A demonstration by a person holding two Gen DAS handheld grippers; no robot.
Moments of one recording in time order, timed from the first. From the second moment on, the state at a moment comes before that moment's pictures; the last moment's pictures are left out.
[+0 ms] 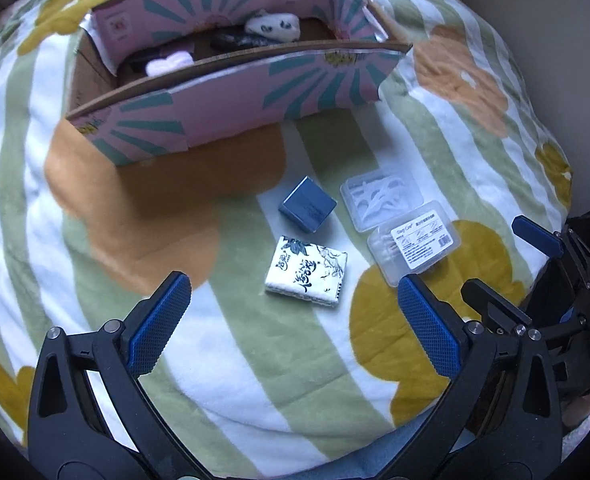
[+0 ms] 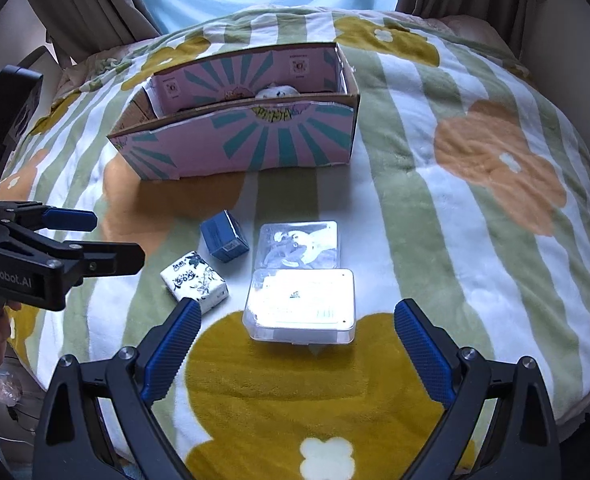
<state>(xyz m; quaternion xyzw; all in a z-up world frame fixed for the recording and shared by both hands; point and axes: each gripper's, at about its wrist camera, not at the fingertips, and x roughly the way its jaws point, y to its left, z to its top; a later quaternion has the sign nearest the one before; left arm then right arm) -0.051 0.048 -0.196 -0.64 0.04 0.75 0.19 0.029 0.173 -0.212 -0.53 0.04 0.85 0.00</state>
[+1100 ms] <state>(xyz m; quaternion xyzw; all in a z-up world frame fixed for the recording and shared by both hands) -0.060 0.082 -0.270 -0.67 0.08 0.69 0.24 0.006 0.171 -0.267 -0.55 0.01 0.84 0.01</state>
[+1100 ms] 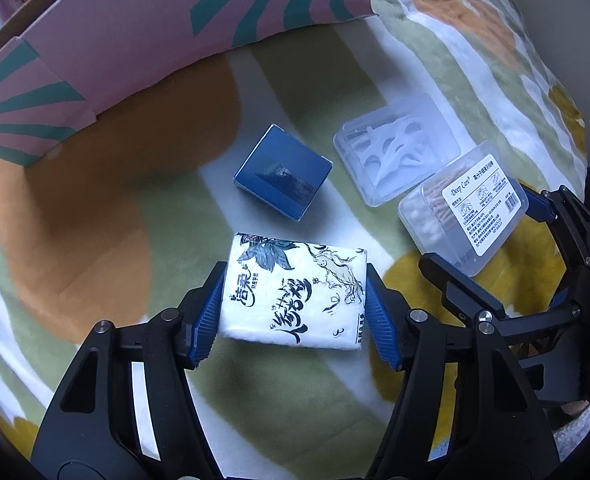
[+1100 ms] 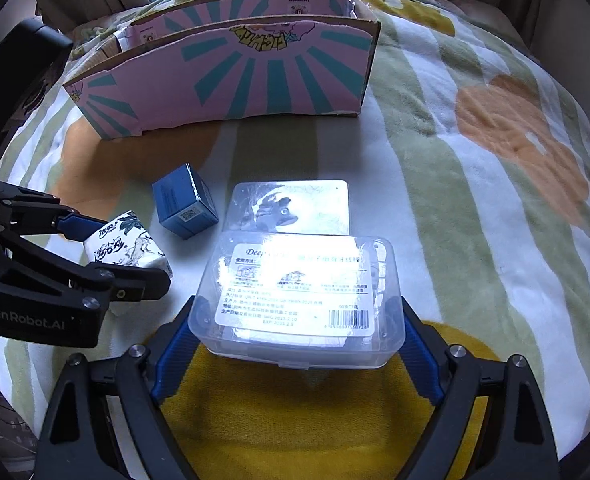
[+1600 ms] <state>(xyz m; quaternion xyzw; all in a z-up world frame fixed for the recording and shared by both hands) -0.054 0.033 -0.134 -0.59 0.00 0.79 0.17 -0.009 0.154 -0.144 -0.51 0.01 0.86 -0.02</state>
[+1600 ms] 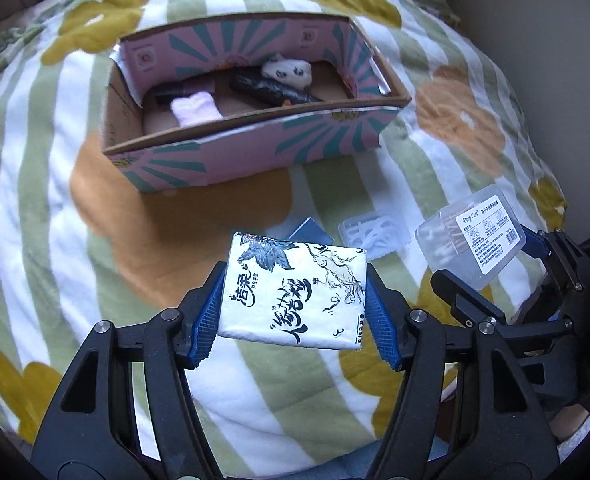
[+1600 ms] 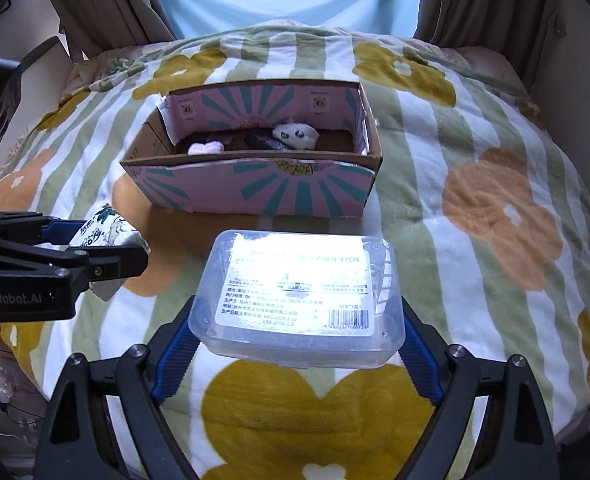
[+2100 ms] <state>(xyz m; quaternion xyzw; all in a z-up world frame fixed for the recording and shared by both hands) -0.022 -0.027 -0.013 -0.51 -0.07 0.85 0.05 -0.022 0.135 -0.038 -0.47 -0.01 0.88 -0.05</state>
